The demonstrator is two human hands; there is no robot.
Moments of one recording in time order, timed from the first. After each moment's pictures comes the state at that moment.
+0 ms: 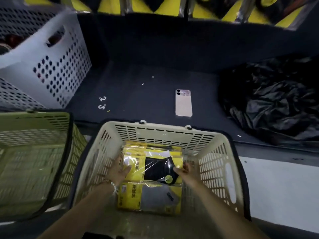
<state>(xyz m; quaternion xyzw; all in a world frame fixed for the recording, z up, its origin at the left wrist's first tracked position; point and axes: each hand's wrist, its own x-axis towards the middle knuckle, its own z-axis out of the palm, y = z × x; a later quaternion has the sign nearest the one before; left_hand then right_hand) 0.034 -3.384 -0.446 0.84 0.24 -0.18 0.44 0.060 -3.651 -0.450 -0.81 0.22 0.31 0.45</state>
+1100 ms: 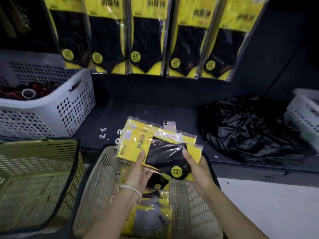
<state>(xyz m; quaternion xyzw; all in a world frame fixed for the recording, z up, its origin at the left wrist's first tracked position) 0.041 -3.485 -0.287 0.36 0.27 -0.10 0.89 0.047 -3.666 -0.279 -0.65 0.15 0.09 0.74</state>
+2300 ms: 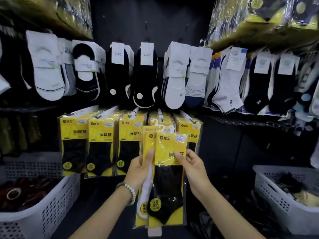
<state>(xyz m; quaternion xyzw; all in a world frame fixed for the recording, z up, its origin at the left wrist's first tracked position) 0.127 -3.518 0.015 0.72 -0.09 0.12 0.67 0.109 -3.683 0.026 -0.63 -0.07 -0.11 0.77</state>
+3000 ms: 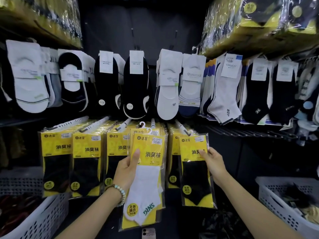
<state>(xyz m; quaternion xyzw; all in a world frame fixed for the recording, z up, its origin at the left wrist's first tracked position) 0.182 -3.518 0.034 0.75 -0.07 0.20 0.62 0.219 -3.790 0.038 -0.69 0.00 -0.20 0.70</state>
